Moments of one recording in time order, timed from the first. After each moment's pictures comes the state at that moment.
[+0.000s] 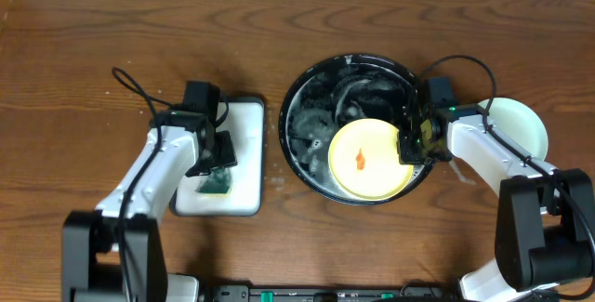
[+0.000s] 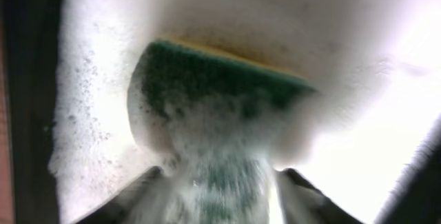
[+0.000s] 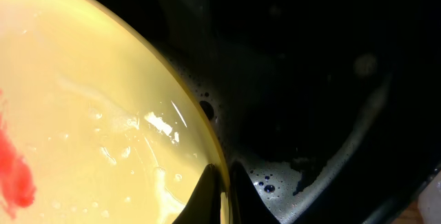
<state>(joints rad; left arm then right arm) -0.11 1.56 0.95 -0.82 -0.02 -0.36 0.18 1.75 0.98 -0.67 -0.08 0.15</state>
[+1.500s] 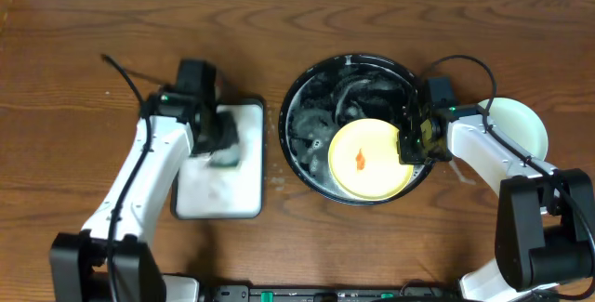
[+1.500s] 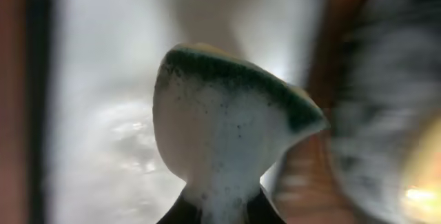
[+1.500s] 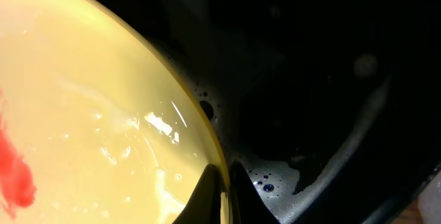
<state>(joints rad) -0.14 1.53 1.15 -0.93 0.11 -0.35 0.18 1.75 0.98 -0.67 -0.08 0.15</state>
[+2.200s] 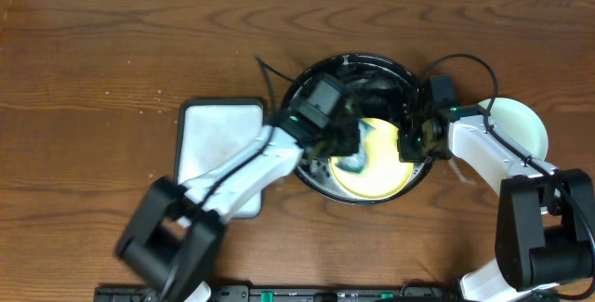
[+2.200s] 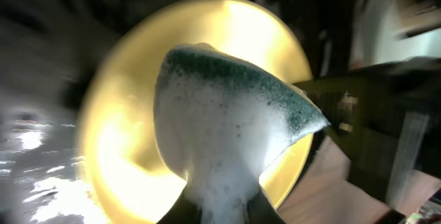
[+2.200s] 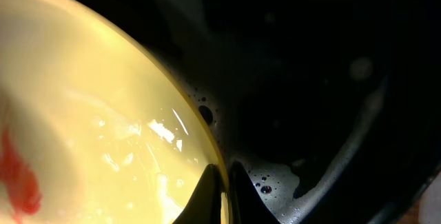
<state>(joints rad) -0.70 1.80 1.18 -0.42 0.31 -0.73 0.17 1.75 0.97 -0.63 -0.09 0.15</state>
